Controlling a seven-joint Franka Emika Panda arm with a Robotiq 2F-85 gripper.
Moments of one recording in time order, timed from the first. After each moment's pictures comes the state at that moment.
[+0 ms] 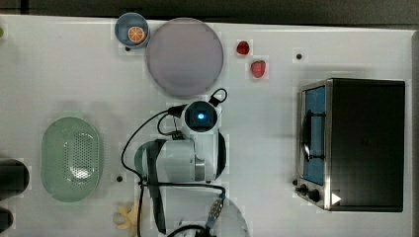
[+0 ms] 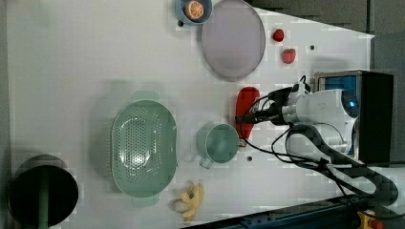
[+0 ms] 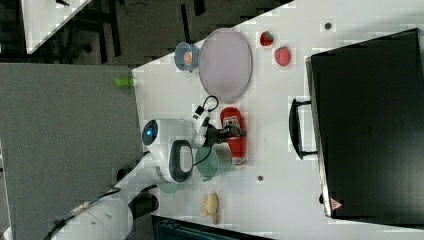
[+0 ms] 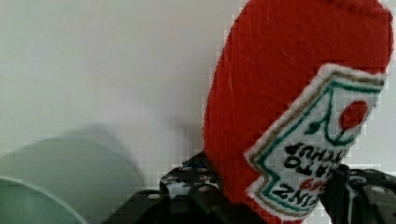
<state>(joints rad) -0.11 0.41 0.19 -2.32 0.00 1.04 -0.94</state>
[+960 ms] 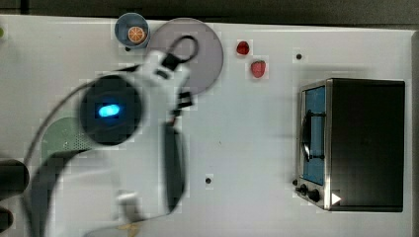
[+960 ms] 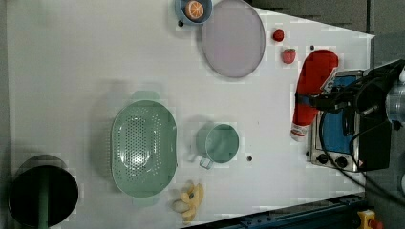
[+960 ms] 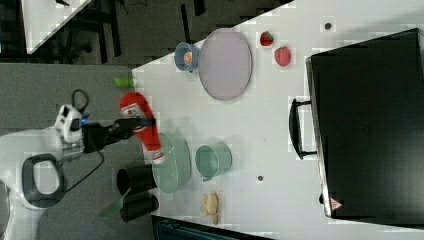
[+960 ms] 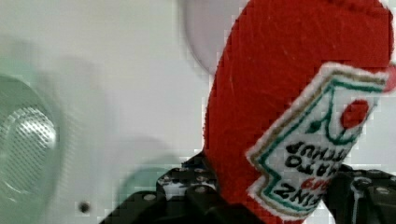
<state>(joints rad) -0.12 -0.08 0.36 -2.04 0.01 0.49 -0.82</state>
